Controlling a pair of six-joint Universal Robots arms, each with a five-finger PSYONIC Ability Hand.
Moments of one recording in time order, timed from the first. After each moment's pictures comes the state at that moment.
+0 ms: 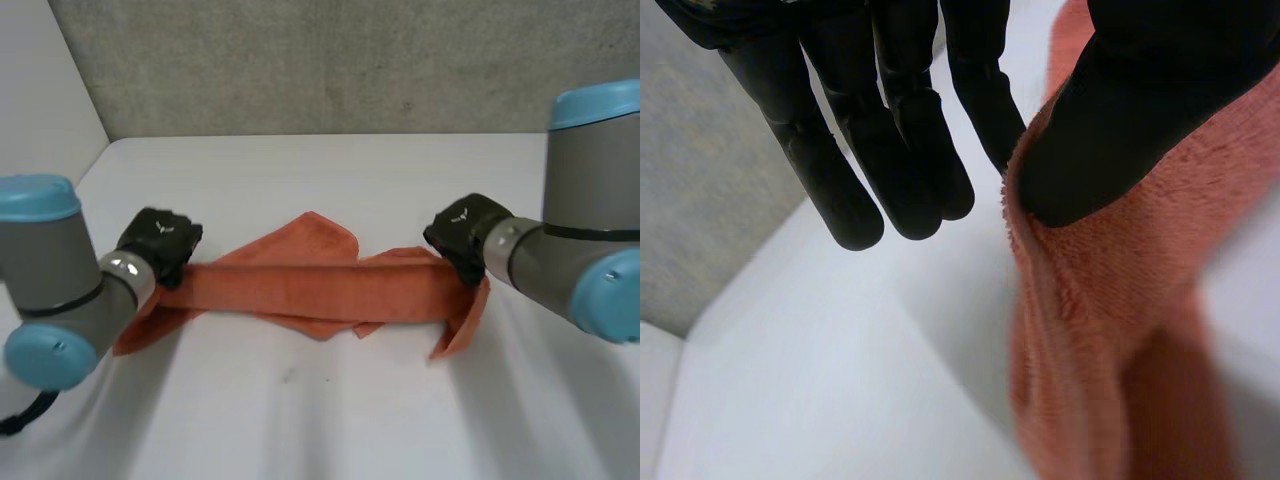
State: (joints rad) left arm 4.42 -2.06 -1.51 3.24 -1.51 3.71; right arm 2.00 -1.01 1.12 0.43 1.51 2.42; left_hand 1.13 1.20 1.19 1.20 0.97; right_hand 0.98 1.18 1.18 1.19 0.99
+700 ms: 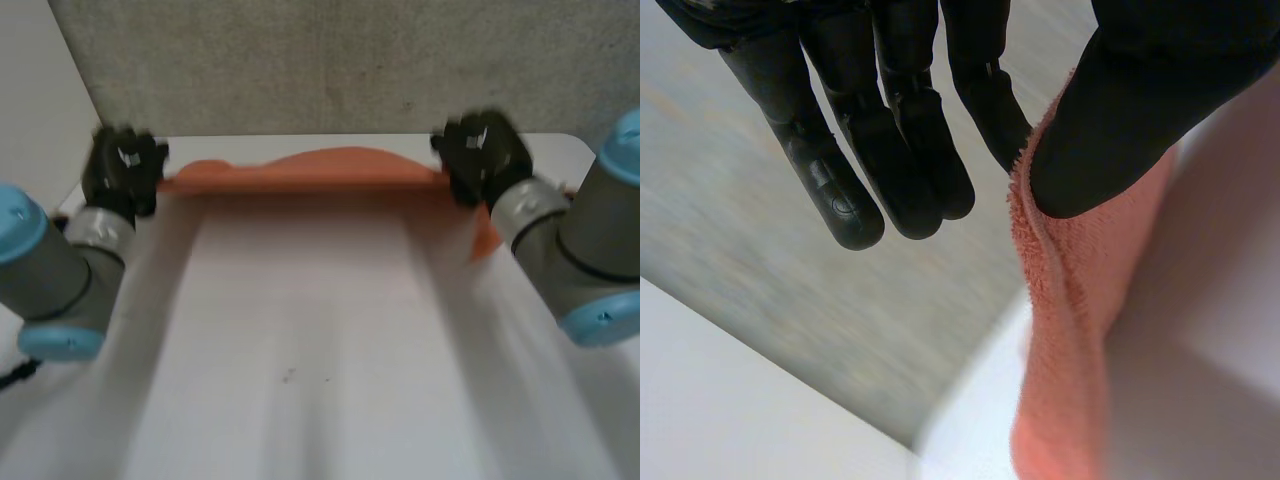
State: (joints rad) left arm 4.46 -1.97 -1.65 3.77 -1.52 3.76; right arm 1.96 -1.17 1.39 -0.23 1.43 2.58; left_hand 1.13 1.20 1.19 1.20 0.97; right_hand 0.98 1.18 1.19 1.19 0.99
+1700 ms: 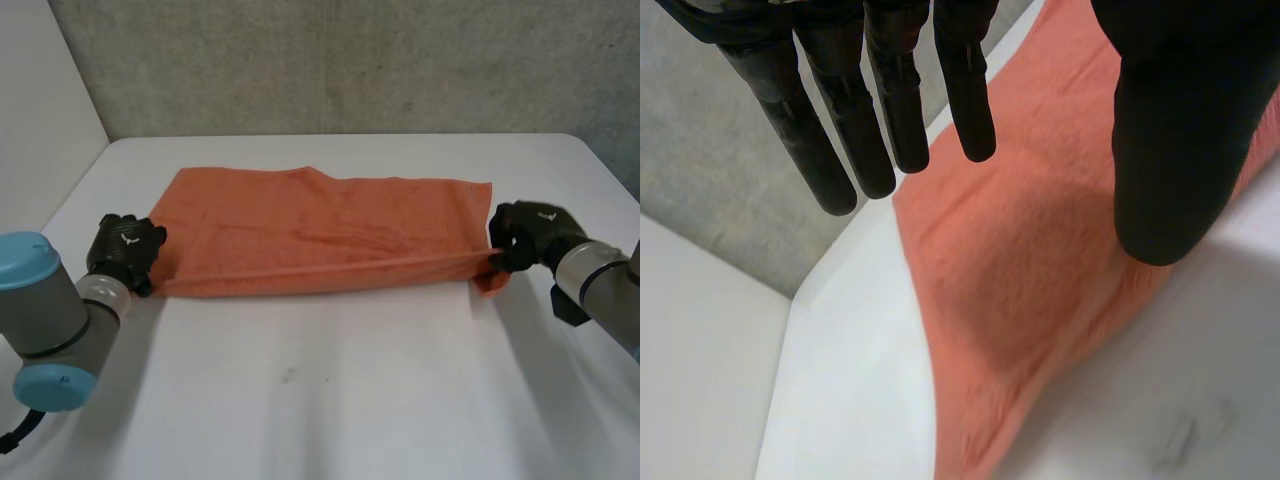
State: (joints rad) left arm 4.56 -2.12 -1.74 3.67 -1.50 3.76; right arm 1.70 -1.14 1.56 -0.09 1.31 3.06; left_hand 0.56 0.56 0.57 0.55 0.37; right_hand 1.00 1.18 1.18 1.19 0.97
